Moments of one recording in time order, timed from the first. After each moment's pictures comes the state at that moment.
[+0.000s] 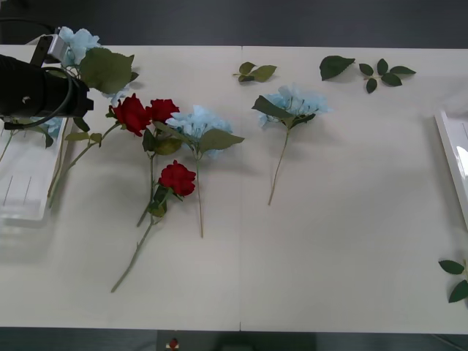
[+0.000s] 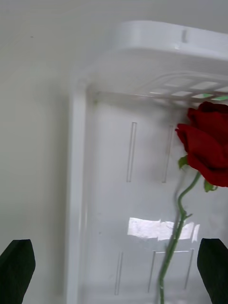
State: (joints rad) right arm -0.90 -1.06 0.45 -0.77 -1.10 1.14 1.88; left arm -0.60 0.82 -0.08 -1.45 1.09 1.21 -1.57
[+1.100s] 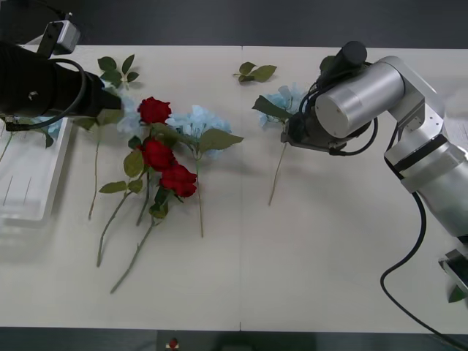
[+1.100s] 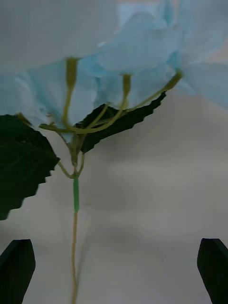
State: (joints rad) right arm -0.77 -0.46 0.45 -1.40 -0.53 1.35 0.85; left arm -0.53 0.78 -0.02 -1.86 0.96 1.42 -1.28
